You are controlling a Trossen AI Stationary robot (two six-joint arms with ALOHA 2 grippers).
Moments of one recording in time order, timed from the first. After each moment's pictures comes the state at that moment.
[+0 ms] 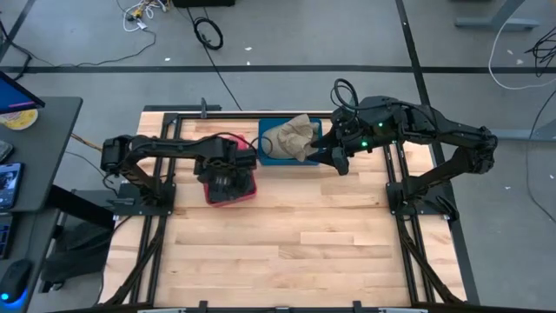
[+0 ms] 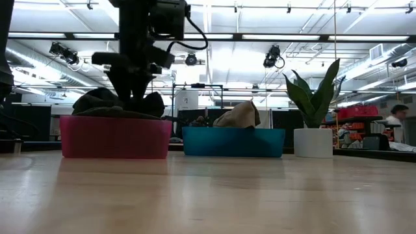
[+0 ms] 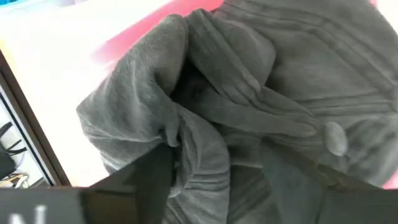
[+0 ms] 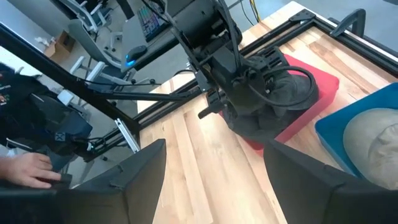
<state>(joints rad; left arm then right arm) 0.13 1.60 1.23 -1.14 -0.27 0.29 -0.02 1.35 1.73 -0.86 -0.06 0.54</state>
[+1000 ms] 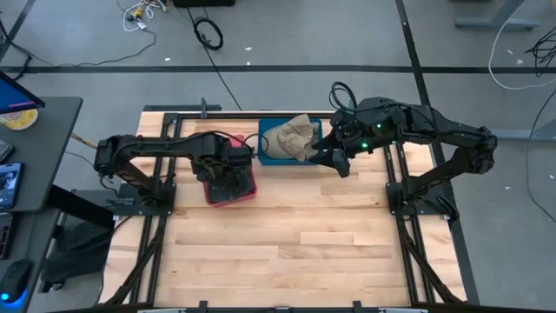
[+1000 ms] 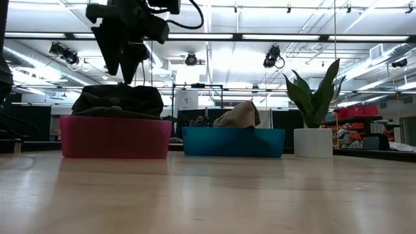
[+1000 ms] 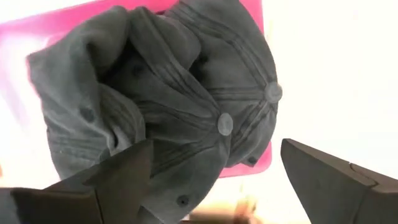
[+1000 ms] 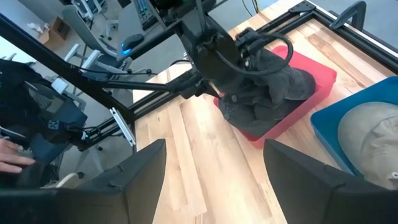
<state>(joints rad) 0.08 1.55 1.37 -1.34 -0.07 0.03 -0.02 1.35 1.73 -0.90 -0.07 0.51</state>
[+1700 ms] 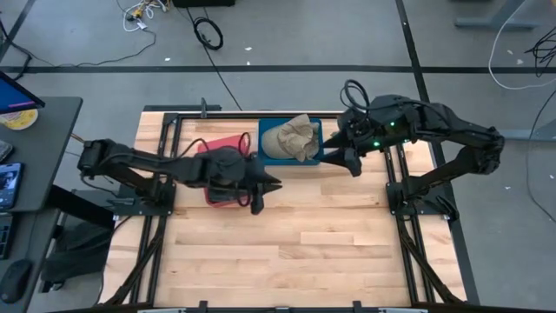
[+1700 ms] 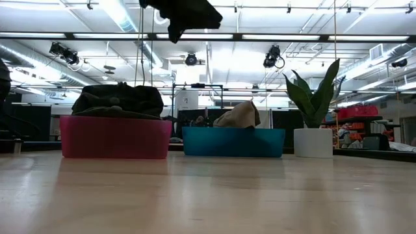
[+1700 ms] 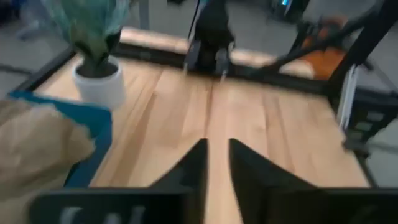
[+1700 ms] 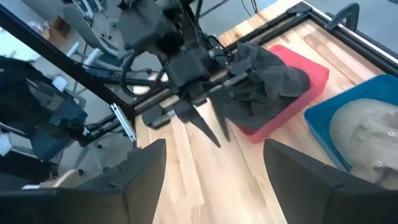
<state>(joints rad) -0.09 1.40 1.02 0.01 -0.17 -0.23 -0.02 1.29 1.73 -0.96 -0.07 0.50</state>
